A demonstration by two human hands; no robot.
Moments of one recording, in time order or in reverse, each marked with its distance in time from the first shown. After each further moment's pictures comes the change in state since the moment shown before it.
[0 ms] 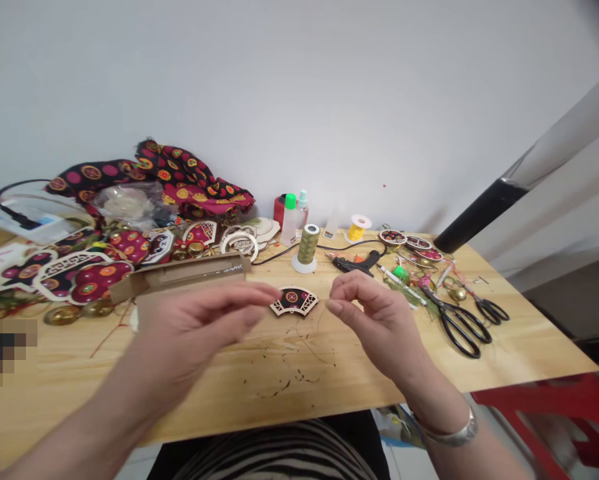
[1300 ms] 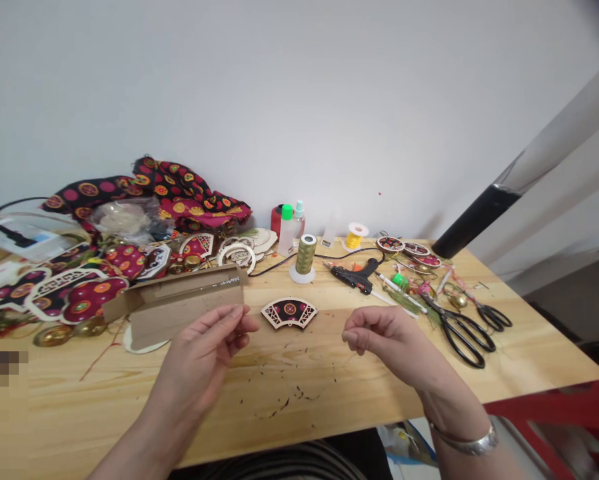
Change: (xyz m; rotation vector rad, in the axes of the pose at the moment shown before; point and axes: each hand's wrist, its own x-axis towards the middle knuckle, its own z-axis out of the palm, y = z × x) left_hand 0.025 -0.036 0.023 -0.462 0.150 -0.250; right_hand -0.007 0.021 -0.030 0.089 -0.249 0.388
